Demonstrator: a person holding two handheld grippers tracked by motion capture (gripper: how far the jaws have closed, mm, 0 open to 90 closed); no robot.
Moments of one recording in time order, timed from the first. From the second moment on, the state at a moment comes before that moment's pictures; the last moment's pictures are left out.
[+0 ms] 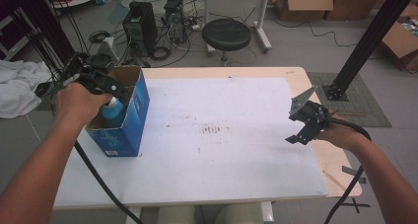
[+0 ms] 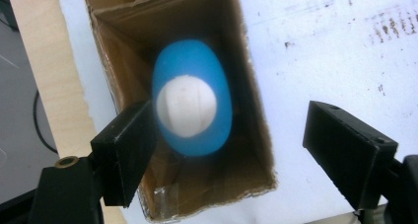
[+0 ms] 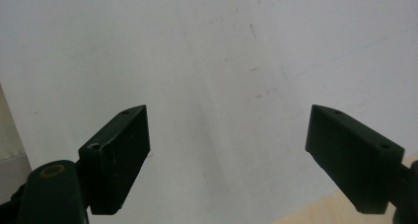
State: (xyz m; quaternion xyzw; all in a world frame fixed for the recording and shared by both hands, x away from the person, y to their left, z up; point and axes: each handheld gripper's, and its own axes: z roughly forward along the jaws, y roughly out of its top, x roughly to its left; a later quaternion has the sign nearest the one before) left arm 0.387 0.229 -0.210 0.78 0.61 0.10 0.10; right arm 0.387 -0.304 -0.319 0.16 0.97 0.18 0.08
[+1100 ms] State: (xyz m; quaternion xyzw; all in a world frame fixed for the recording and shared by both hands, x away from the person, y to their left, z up) left arm 0.390 0.123 -0.205 0.88 0.45 0.09 0.10; right arm 0.385 -0.289 -0.311 0.16 0.97 0.18 0.08
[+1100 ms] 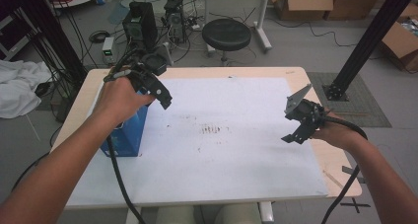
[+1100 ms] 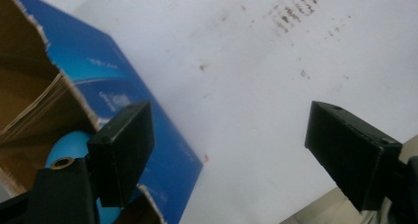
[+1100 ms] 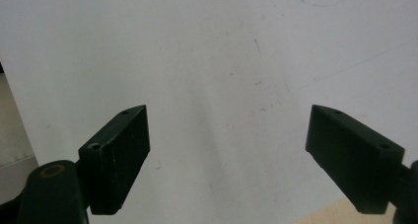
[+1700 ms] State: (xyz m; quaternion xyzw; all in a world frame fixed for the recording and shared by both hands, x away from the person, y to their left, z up) left arm 0.391 0.064 -0.220 0.92 0.36 0.08 0.08; right arm 0.385 -0.283 -0.307 0.16 0.97 0.17 0.08
